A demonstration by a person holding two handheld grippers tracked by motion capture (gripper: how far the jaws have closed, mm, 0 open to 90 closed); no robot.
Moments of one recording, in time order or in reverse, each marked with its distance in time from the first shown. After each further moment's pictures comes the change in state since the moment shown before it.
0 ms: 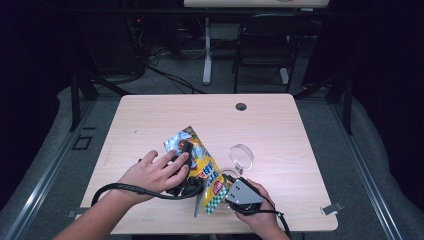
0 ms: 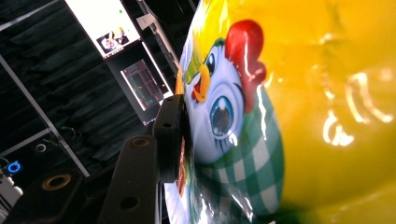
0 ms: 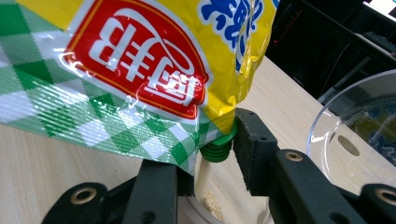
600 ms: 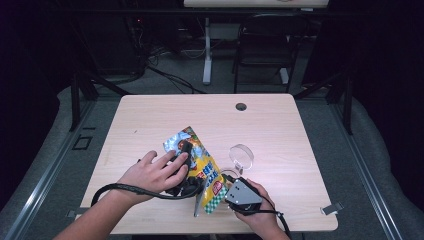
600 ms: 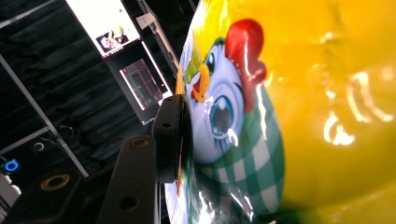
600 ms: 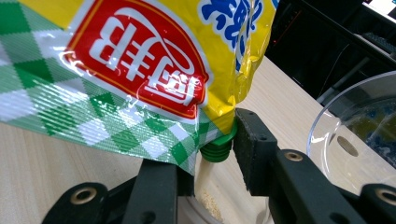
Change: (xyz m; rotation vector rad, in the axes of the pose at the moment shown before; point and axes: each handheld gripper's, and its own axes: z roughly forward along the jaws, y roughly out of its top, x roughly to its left) left arm -0.002 -0.001 0.000 0.005 0.000 -0.005; right arm 0.001 0.000 0.000 0.004 -0.005 -0.007
